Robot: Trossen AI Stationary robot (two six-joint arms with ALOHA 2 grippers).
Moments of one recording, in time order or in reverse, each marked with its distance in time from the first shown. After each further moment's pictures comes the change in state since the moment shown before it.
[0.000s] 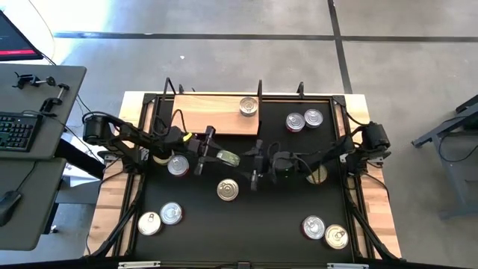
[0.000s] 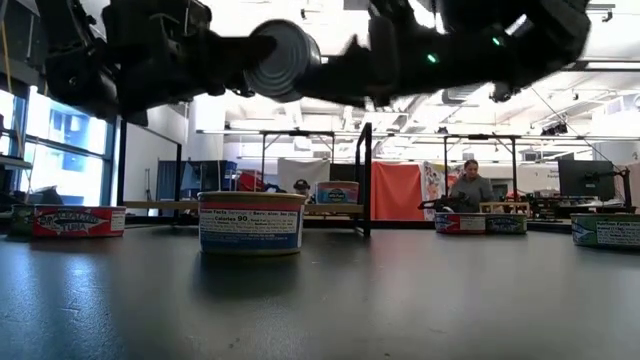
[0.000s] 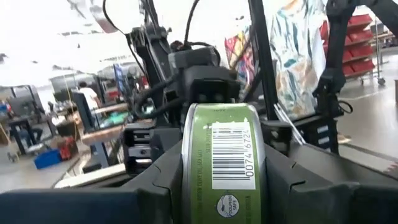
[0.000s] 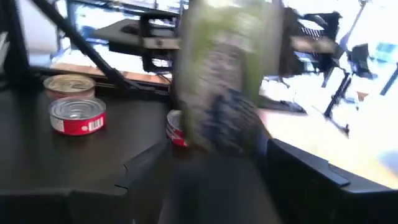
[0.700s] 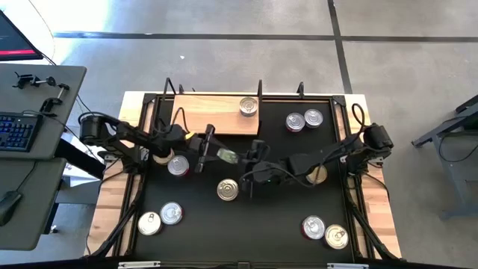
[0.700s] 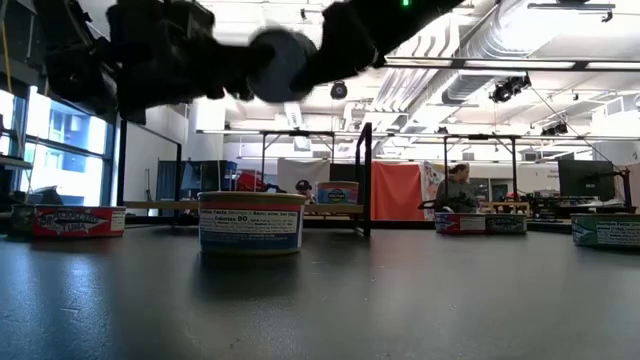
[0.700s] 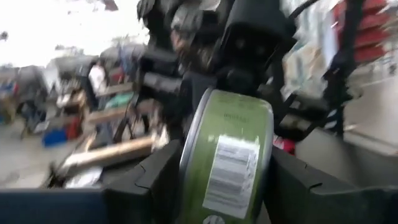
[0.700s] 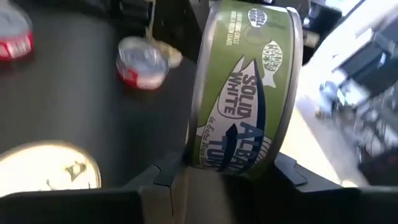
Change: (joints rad) left arm 0.043 -0.033 0.001 -0.144 -0.017 0.016; right arm 0.079 -0.019 0.390 -0.879 0.366 0.076
